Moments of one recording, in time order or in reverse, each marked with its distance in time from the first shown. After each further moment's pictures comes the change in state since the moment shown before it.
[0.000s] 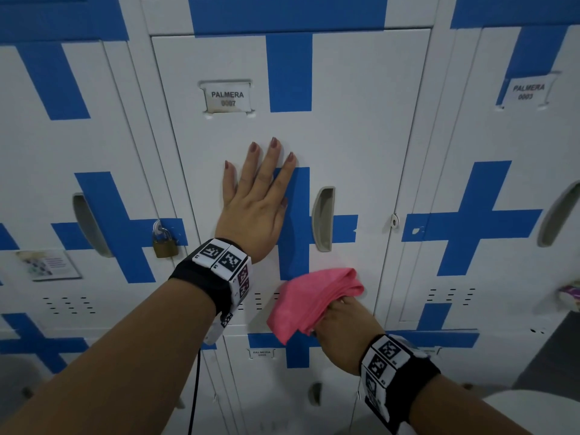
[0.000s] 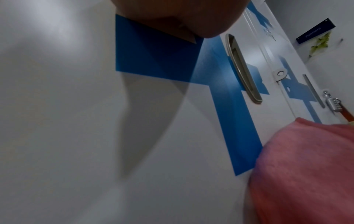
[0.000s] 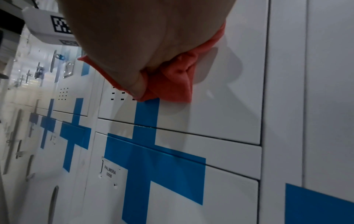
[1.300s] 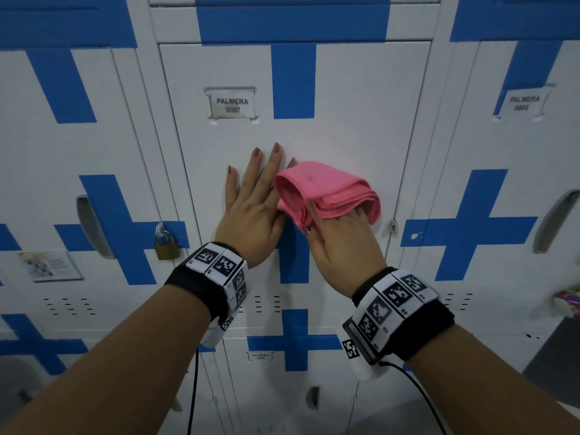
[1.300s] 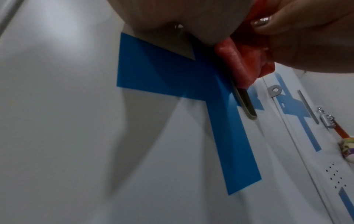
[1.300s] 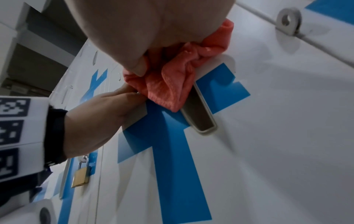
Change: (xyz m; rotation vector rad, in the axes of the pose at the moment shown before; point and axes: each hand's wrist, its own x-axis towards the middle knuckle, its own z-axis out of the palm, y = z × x) left_hand -0.001 -0.003 -0.007 -0.116 -0.066 0.014; right_hand 0.057 0.019 -0.112 0.201 0.525 0.318
